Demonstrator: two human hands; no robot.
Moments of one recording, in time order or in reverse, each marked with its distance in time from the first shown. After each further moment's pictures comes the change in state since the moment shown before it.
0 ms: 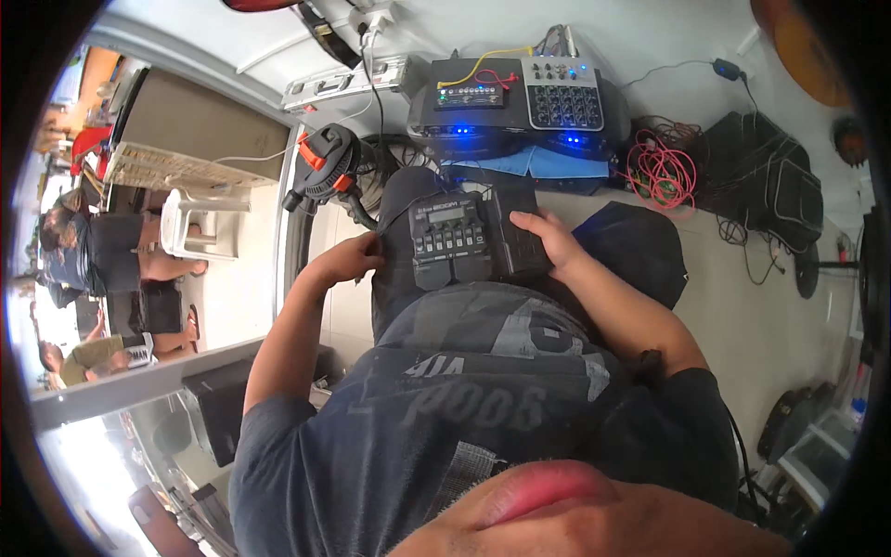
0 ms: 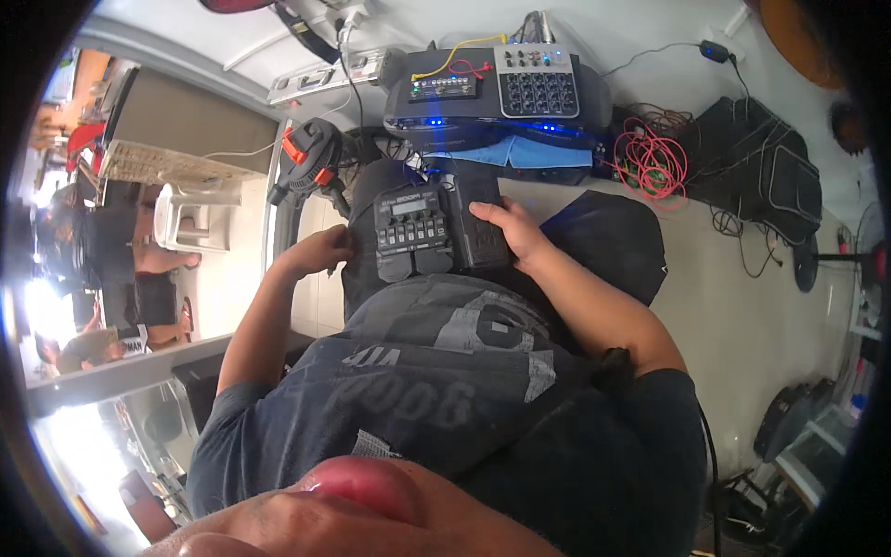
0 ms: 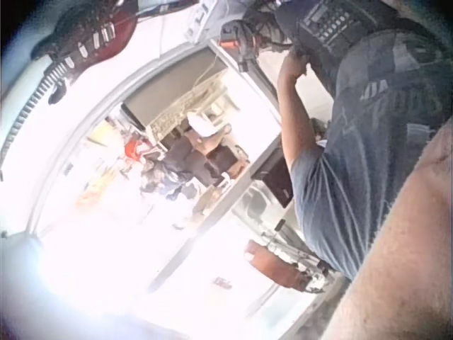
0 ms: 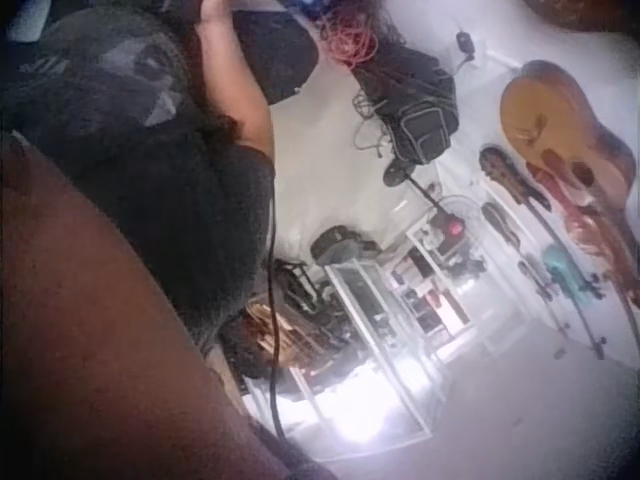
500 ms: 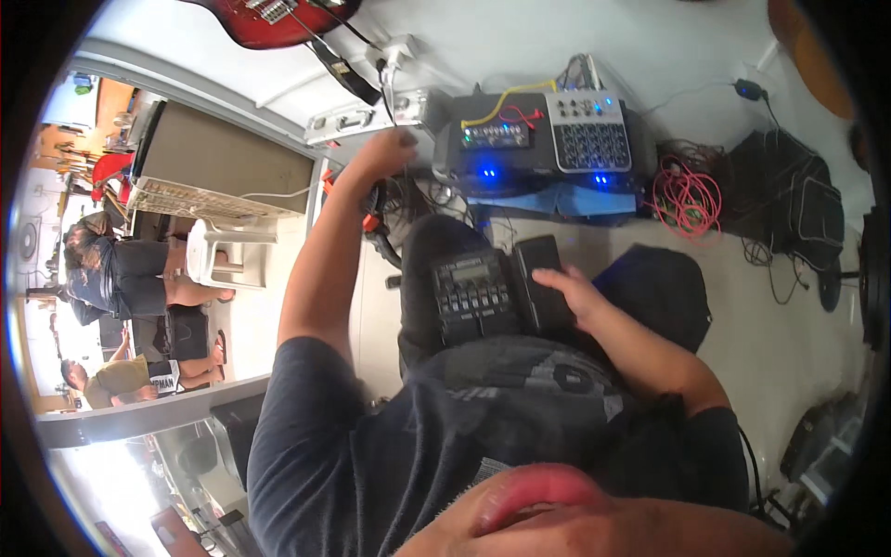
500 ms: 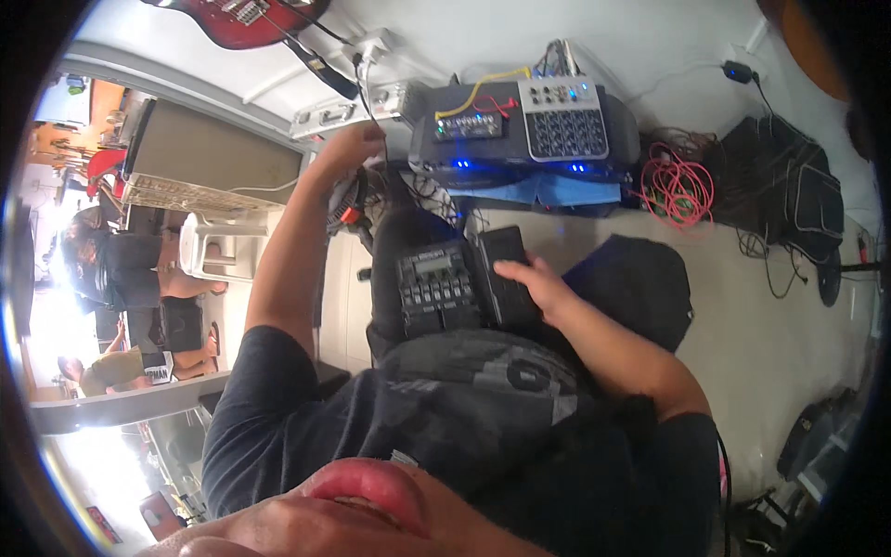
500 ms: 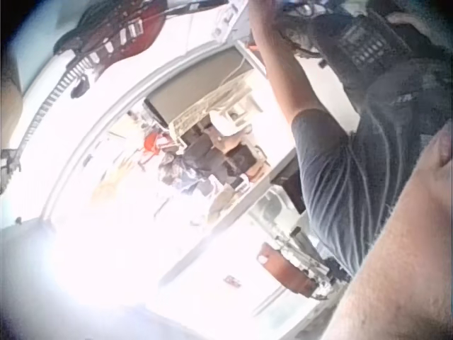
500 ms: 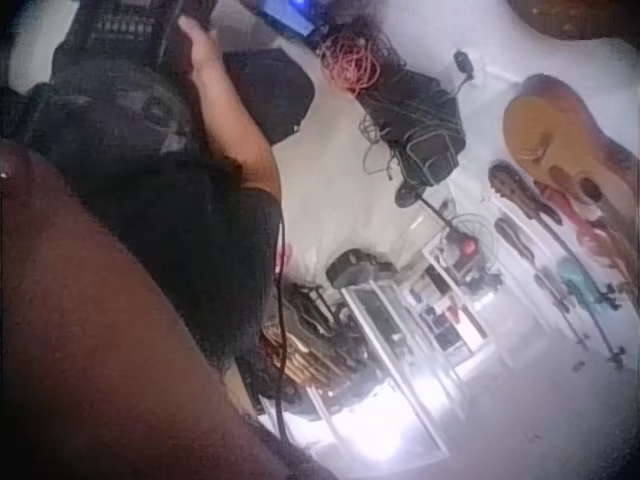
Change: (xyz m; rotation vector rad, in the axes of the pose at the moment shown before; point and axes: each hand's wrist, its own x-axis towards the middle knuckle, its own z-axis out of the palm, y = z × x) left_hand 0.169 0.099 -0.175 0.379 0.500 0.403; right_hand 0.004 0.008 -0.001 -0.029 0.111 0.126
